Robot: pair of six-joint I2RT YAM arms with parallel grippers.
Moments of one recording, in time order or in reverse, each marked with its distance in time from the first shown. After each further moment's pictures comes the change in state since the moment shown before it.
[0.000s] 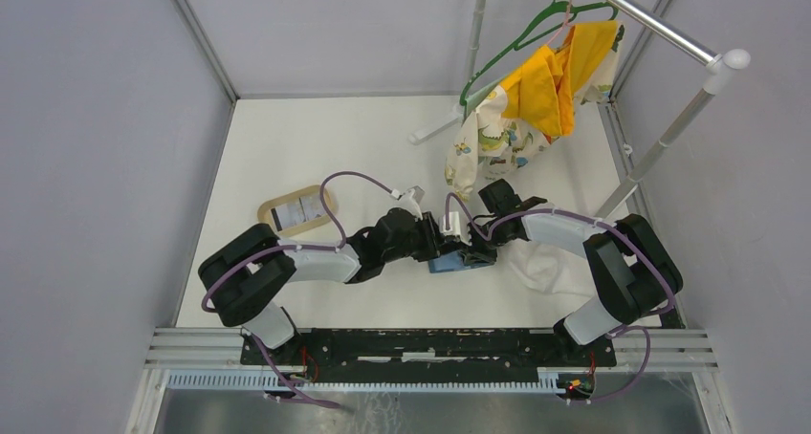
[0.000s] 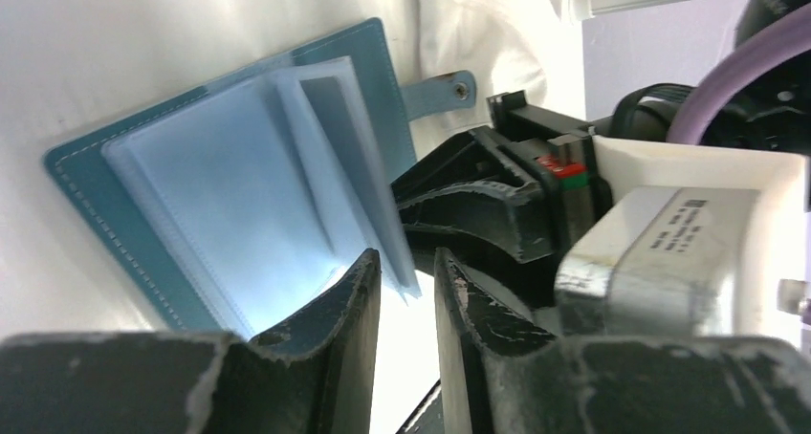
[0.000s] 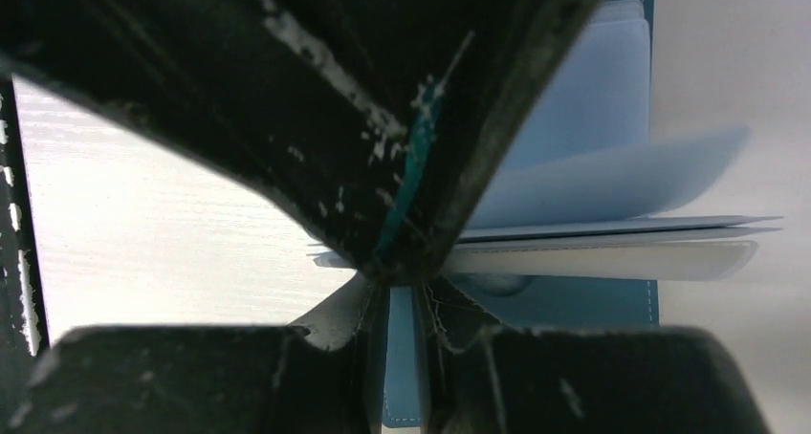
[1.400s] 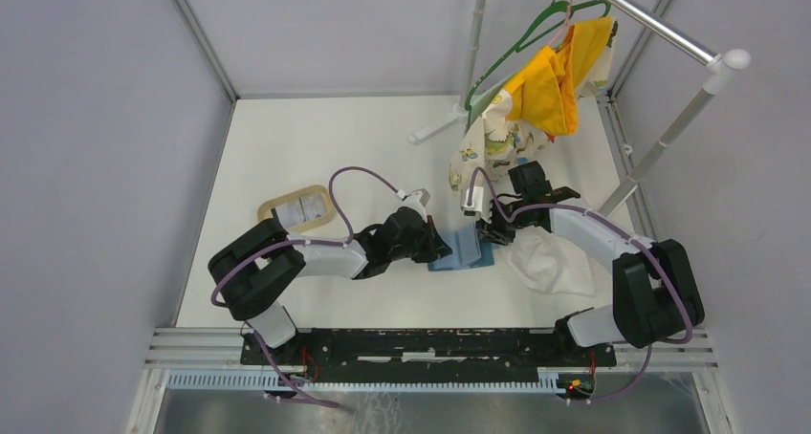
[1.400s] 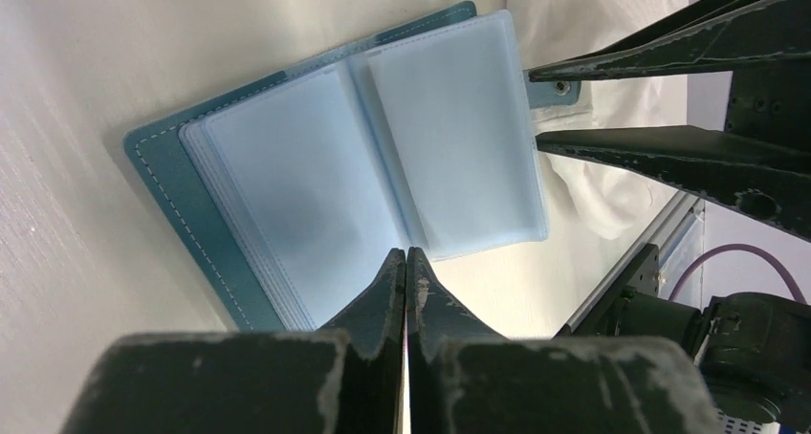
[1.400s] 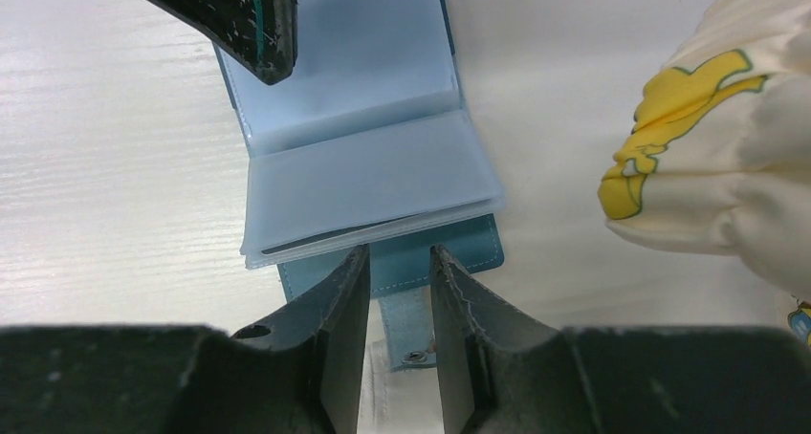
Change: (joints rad) left arm -0.002 0.066 0.061 -0.111 -0.035 0.111; right arm -0.172 -0.150 0.047 -0.063 0.021 -0.011
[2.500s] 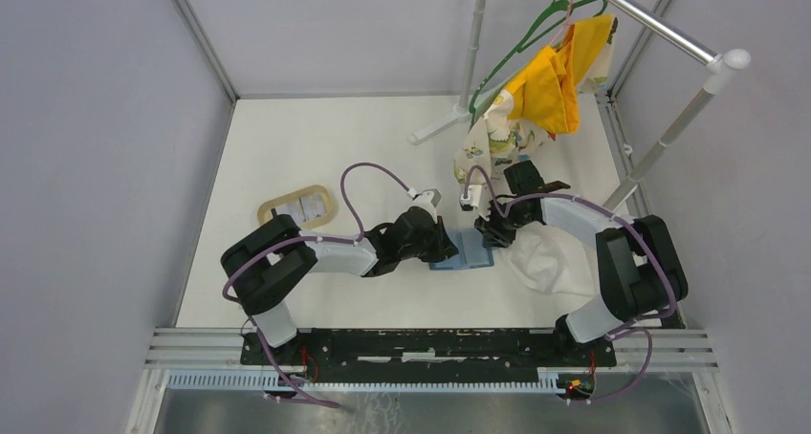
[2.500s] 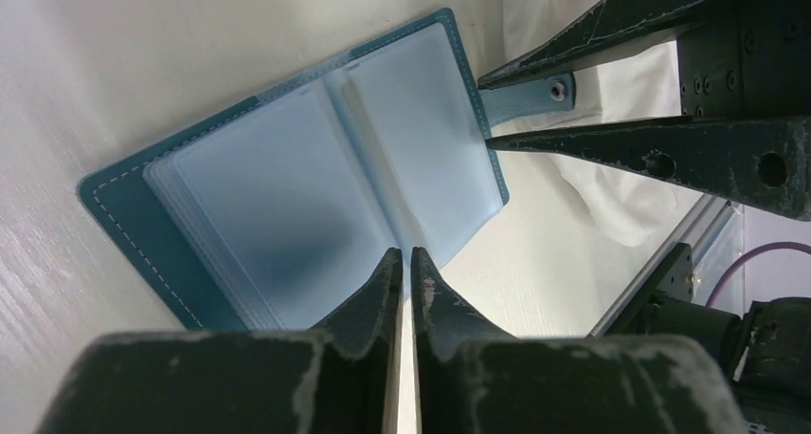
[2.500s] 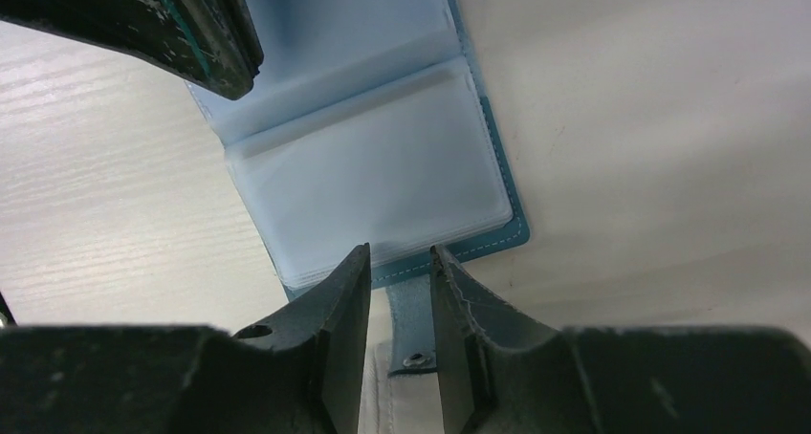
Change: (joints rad) left arm -0.028 0.047 0.064 -0.023 -0.026 0.063; right arm -0.021 0.129 0.036 -0.028 0.050 0.084
